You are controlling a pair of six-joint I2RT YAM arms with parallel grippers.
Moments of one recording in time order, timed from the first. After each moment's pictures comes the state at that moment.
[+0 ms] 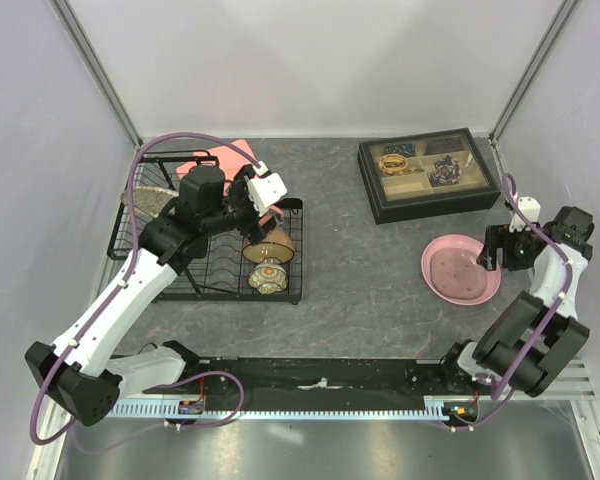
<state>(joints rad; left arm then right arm) -0.55 1.13 1.19 -0.50 0.29 0.53 -0.68 1.34 0.95 -0.73 -0.53 -0.65</state>
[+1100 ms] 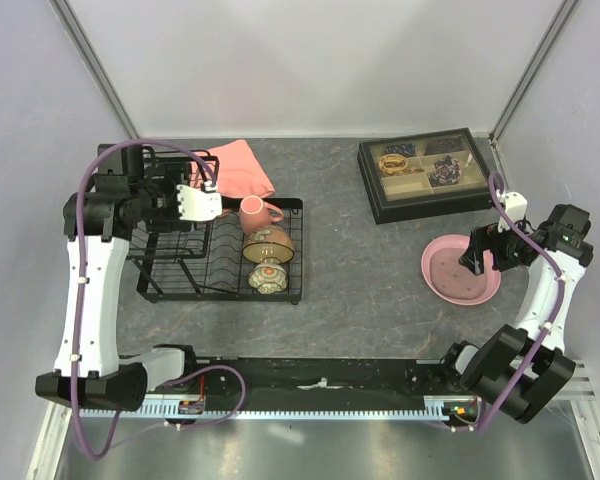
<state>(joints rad) -0.04 1.19 1.59 -1.20 0.25 1.51 -0.62 1.15 1.00 -0.96 -0.70 -0.76</state>
